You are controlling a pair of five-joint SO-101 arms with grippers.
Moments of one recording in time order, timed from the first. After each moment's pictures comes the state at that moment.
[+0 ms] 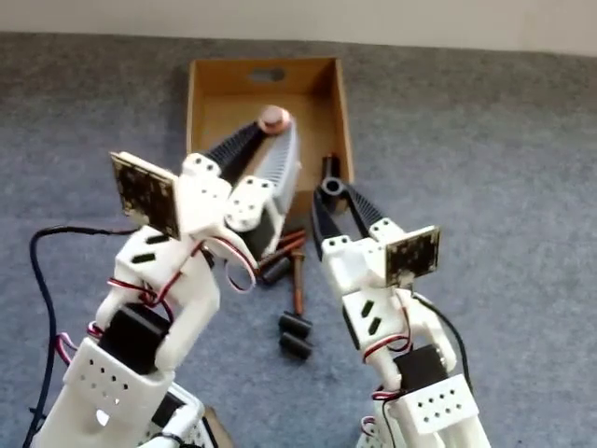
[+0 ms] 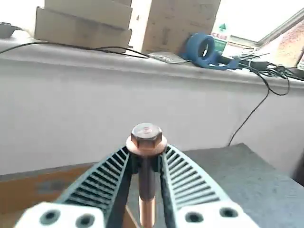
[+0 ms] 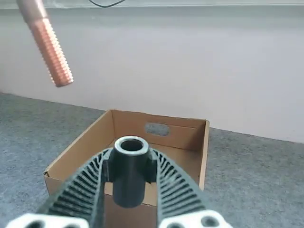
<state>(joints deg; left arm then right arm) 26.0 -63.6 45.8 20.7 11.8 -25.0 -80.5 83.6 4.6 -0.2</state>
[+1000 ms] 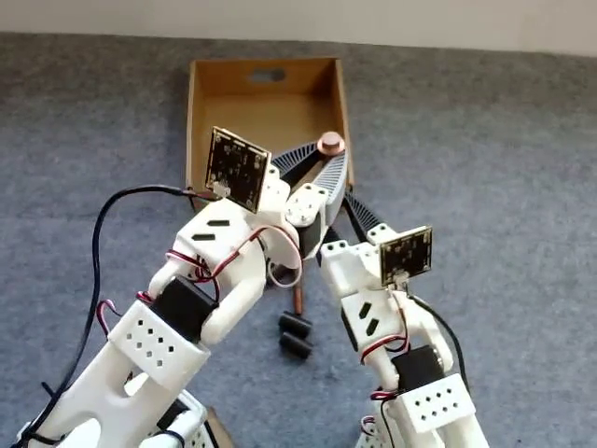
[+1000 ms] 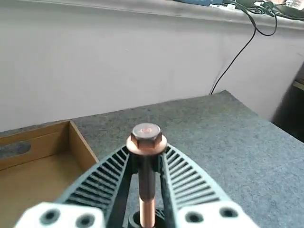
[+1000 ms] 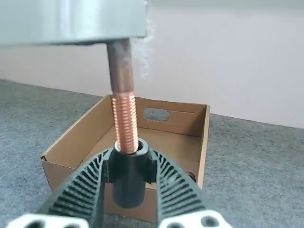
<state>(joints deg) 31.4 -50.2 44.9 19.9 11.9 -25.0 -80.6 85.5 4.6 -0.2</state>
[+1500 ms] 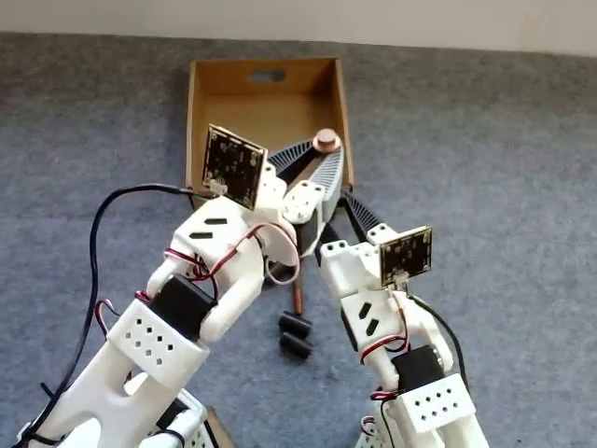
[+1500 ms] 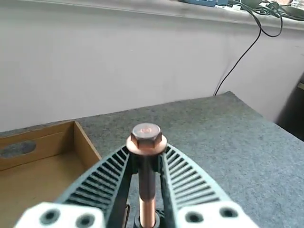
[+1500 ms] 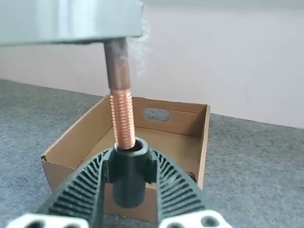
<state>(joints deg) 30.4 -50.1 44.9 19.9 11.8 -25.1 -80.6 85.5 4.6 -0.2</state>
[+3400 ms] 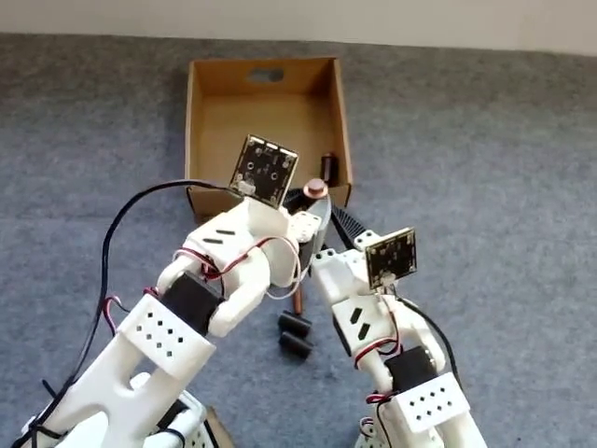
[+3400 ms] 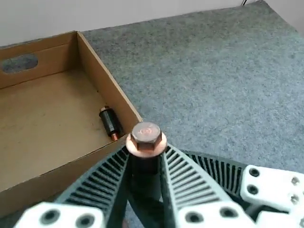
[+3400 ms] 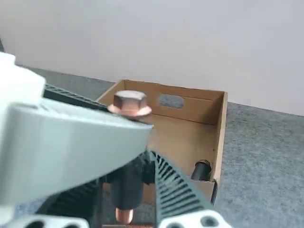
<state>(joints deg) 30.1 -47.8 48.2 35.8 12.0 -25.5 -80.6 88.0 4.6 -0.3</state>
